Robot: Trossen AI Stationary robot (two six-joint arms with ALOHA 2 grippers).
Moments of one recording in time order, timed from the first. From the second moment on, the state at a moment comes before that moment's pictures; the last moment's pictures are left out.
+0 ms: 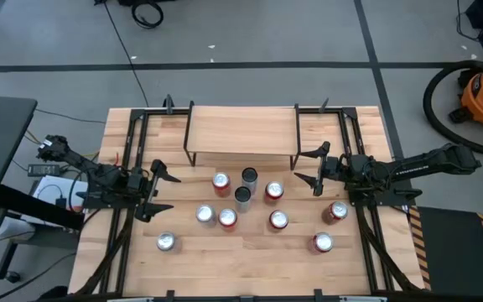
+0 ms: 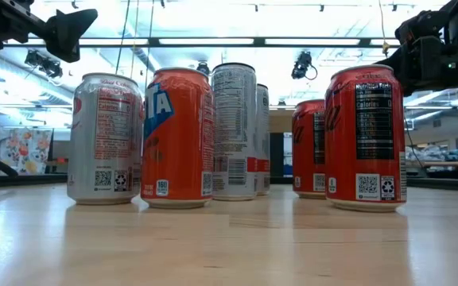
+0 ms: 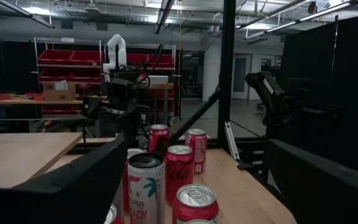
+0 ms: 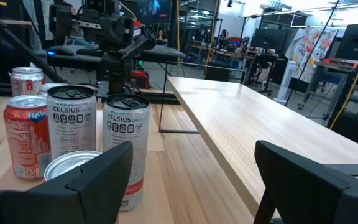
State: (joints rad) left arm -0.49 0.24 0.06 0.41 -0.30 0.04; right arm 0.02 0.60 0.01 0.62 0.27 -0.15
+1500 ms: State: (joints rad) left arm -0.49 0.24 0.06 0.41 -0.30 -0.11; right arm 0.02 0.60 0.01 0.62 0.27 -0.15
